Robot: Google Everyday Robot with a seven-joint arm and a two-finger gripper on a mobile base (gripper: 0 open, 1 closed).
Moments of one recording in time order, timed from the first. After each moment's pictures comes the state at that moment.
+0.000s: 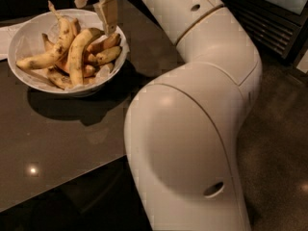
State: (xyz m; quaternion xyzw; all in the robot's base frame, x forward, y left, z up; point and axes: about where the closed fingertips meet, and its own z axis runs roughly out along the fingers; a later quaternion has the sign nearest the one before) arm 0.691 0.132 0.992 -0.91 0.37 -0.10 0.18
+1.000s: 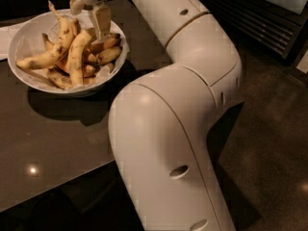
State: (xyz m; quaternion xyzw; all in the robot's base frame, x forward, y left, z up) arm 0.699 0.155 0.970 -0.91 0.37 -0.05 0.19
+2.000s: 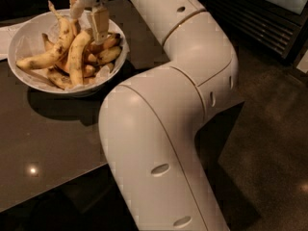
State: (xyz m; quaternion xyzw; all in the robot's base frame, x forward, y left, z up) arm 0.698 0.159 0.963 -0.90 0.39 -0.03 0.19
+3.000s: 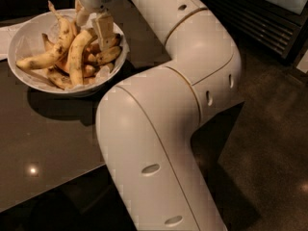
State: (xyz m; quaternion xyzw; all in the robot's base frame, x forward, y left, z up) arm 0.694 0.150 0.946 -0.90 0.40 -0.01 0.16
